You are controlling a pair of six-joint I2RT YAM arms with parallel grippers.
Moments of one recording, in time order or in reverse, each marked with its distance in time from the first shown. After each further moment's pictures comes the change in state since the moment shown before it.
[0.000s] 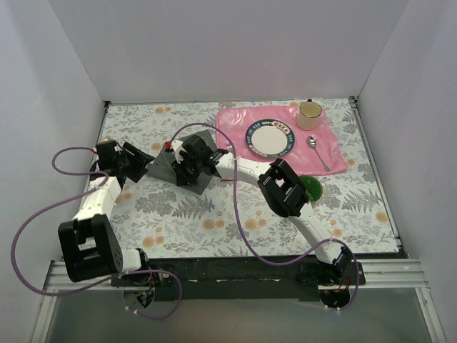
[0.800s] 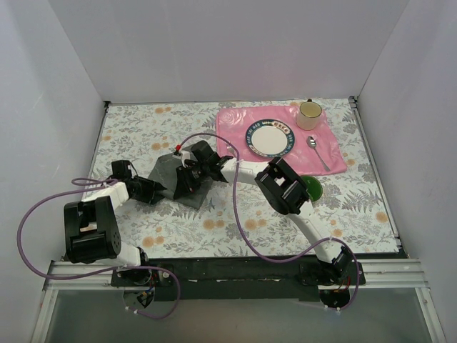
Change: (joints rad) left arm -0.021 0.066 -0.197 -0.069 0.026 -0.300; right arm -0.048 0.023 -0.165 0.276 -0.478 0.455
